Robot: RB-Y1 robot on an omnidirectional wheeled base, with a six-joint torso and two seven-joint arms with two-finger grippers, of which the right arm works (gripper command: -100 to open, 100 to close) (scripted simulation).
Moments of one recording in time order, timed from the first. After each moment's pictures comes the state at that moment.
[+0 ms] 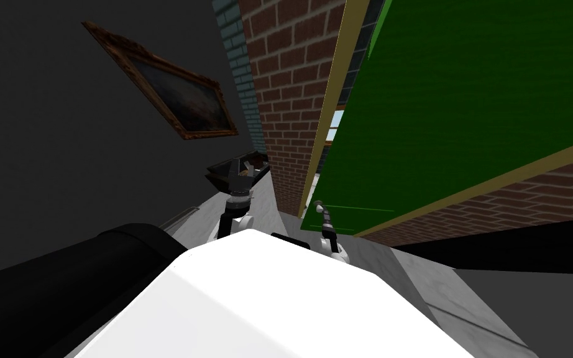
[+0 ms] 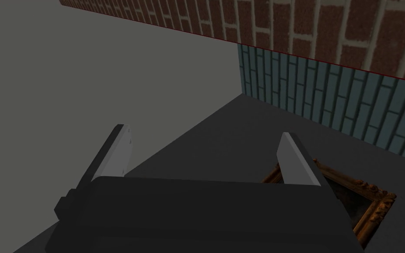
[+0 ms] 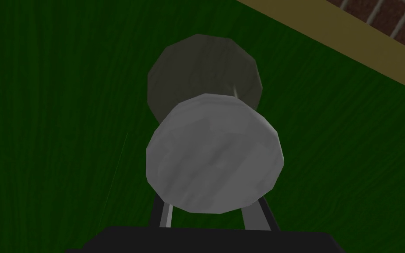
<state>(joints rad) -0.17 -0.05 -0.13 -0.61 0.10 -0.93 0.24</state>
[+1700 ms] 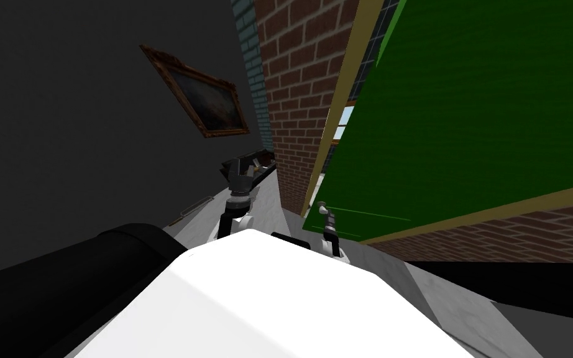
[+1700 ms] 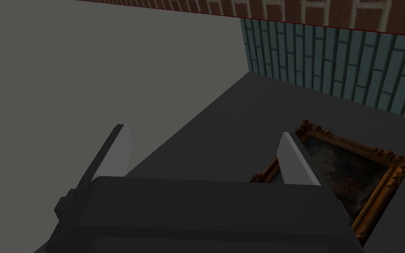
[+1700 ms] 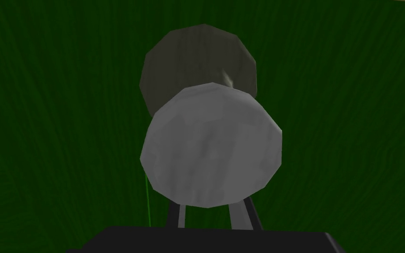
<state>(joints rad) -0.11 -0.05 -0.10 -0.68 -0.07 -0.91 0.03</state>
